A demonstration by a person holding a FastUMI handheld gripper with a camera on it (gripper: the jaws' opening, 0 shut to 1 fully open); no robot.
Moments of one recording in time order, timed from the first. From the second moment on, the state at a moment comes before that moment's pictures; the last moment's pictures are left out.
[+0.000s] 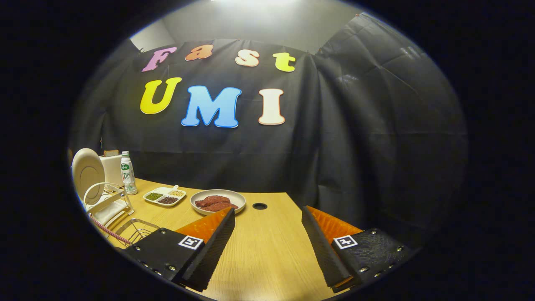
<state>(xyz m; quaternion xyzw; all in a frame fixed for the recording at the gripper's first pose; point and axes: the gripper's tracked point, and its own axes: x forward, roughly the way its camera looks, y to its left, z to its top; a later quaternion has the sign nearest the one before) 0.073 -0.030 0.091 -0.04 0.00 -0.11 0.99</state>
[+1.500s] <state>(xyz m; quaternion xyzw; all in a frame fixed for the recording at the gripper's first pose) 0.024 0.377 0.208 -0.03 0.03 -0.03 1.00</state>
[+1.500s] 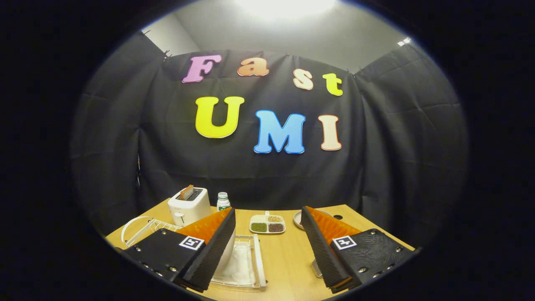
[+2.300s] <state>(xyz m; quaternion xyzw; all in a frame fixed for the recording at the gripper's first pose) 0.112 0.430 0.100 -0.15 0.18 -0.07 0.97</state>
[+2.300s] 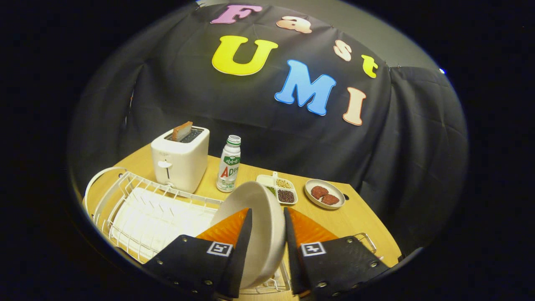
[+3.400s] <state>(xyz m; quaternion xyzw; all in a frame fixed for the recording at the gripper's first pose) 0.092 0.438 0.174 -0.26 0.15 -0.13 0.94</state>
